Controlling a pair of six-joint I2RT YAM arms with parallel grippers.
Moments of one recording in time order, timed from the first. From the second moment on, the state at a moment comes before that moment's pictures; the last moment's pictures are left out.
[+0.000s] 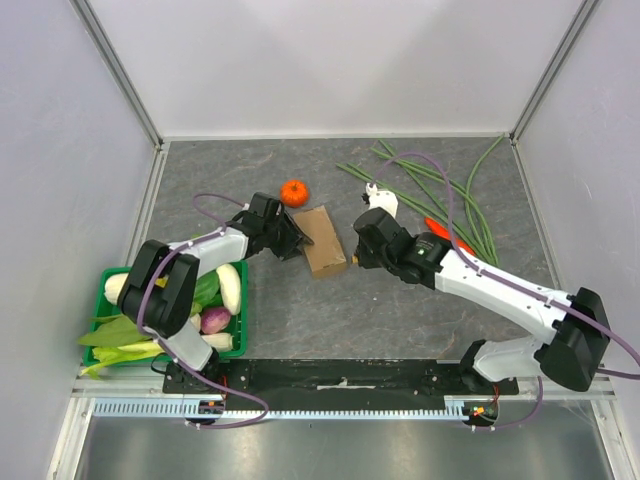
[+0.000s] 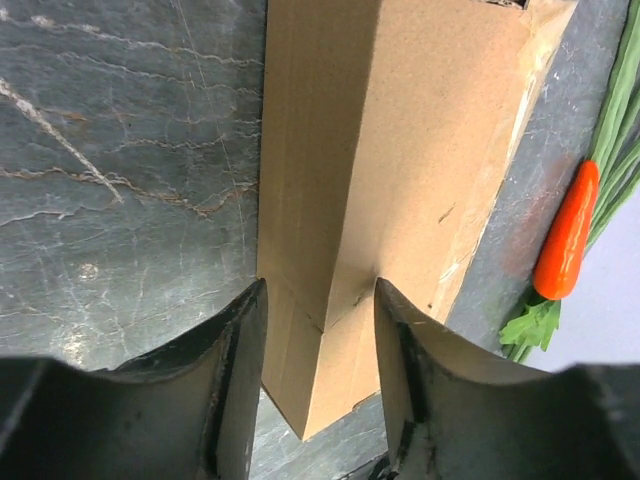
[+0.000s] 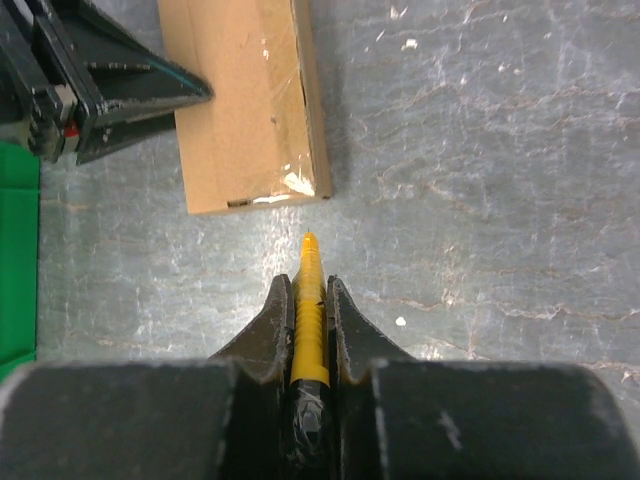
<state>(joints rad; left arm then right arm) -0.42 1.66 0.89 -0.12 0.20 -1.06 0.89 1.31 1.07 -0.56 0.36 0.66</state>
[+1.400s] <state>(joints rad) -0.63 1.45 0.58 0.09 0.34 -0.76 0.69 2.01 1.53 -0.21 0.24 0.27</state>
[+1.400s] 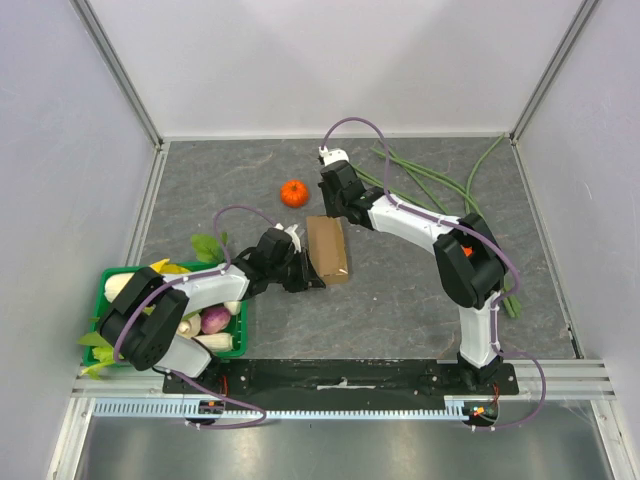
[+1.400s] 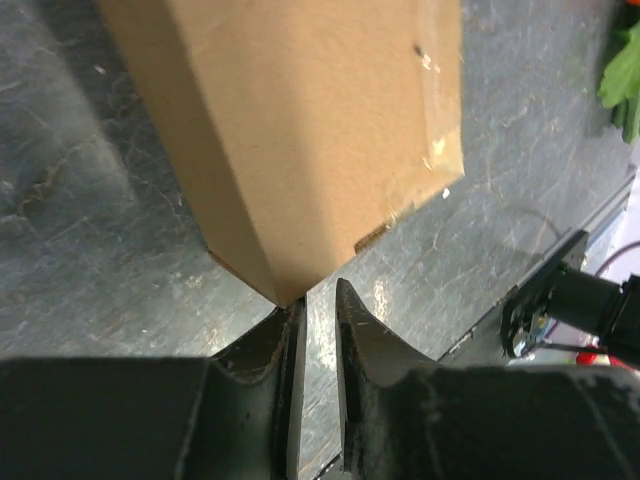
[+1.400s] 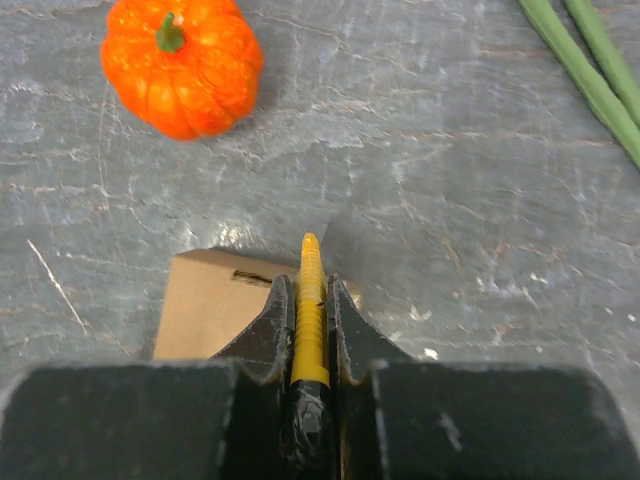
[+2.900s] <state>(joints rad) -0.41 1.96 1.19 0.17 0.49 -0.72 0.92 1.37 0.98 -0.58 0.30 0.56</state>
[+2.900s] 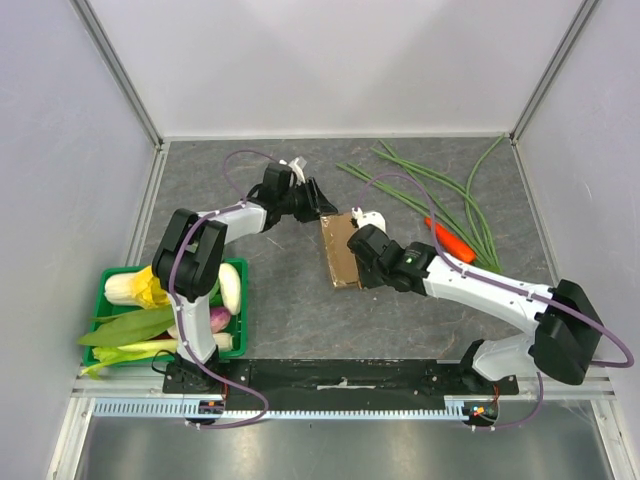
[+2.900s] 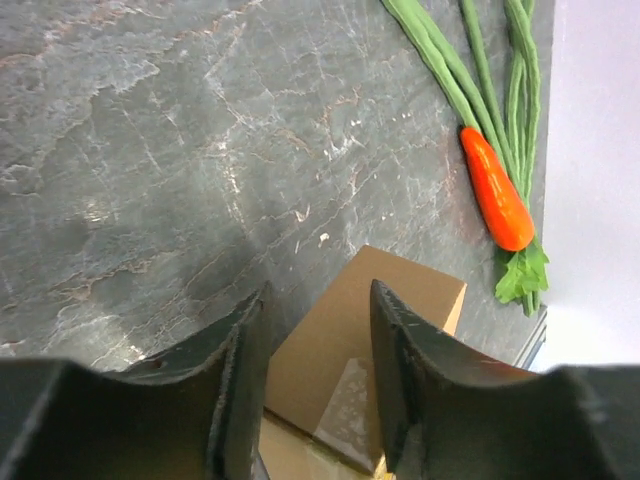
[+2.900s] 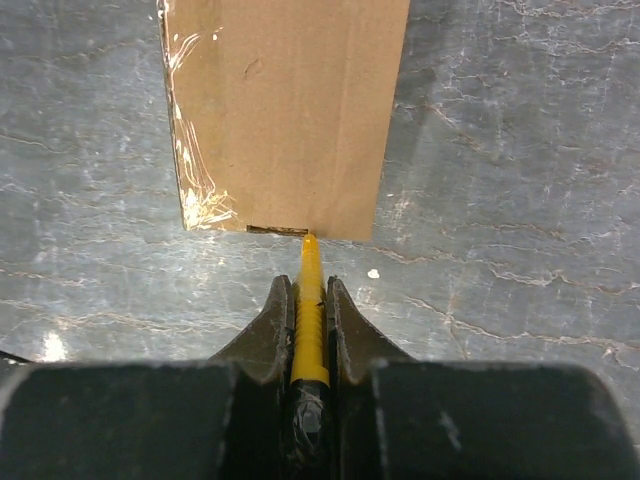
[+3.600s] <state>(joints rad) -0.37 1.93 1.26 -0.15 0.38 -0.57 0.92 1.29 0.98 -0.33 0.34 0.52</state>
